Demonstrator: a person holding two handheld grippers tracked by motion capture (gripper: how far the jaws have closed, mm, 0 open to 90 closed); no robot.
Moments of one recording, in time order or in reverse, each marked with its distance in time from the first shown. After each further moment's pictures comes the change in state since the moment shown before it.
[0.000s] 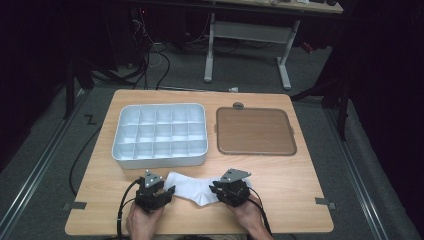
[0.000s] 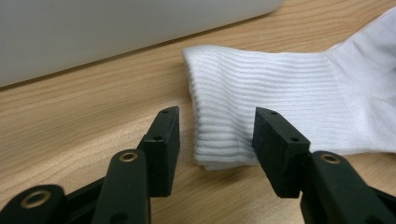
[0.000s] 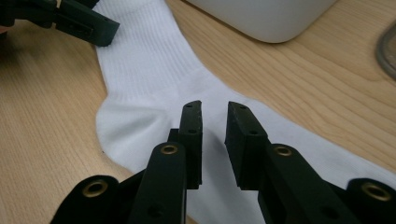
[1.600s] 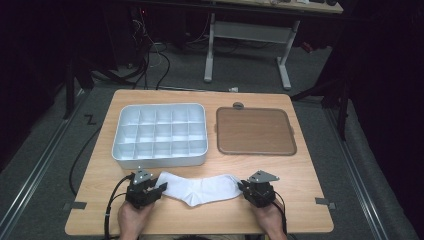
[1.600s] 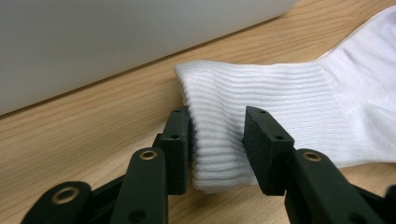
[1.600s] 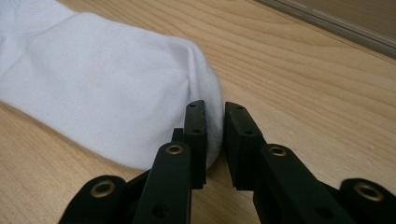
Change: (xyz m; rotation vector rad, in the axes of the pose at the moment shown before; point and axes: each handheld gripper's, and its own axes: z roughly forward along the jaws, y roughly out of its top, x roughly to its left) left arm 0.026 0.014 -0.001 0.016 -0.089 0.009; right arm -0.050 -0.053 -0.031 0.012 -0.202 0.146
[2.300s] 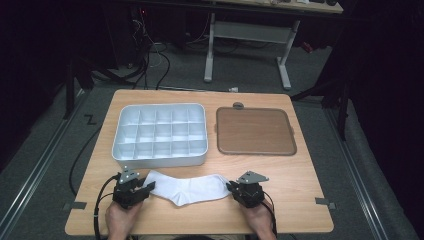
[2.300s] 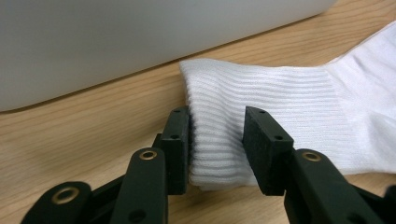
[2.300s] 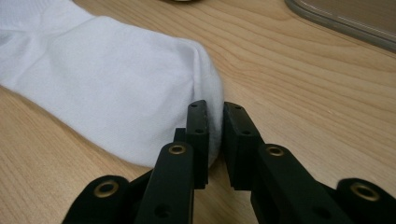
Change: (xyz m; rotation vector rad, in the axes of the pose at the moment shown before) left arm 0.026 0.013 -0.014 -0.011 0.056 -0.012; right arm 0.023 0.009 0.015 -0.038 0.075 -0.003
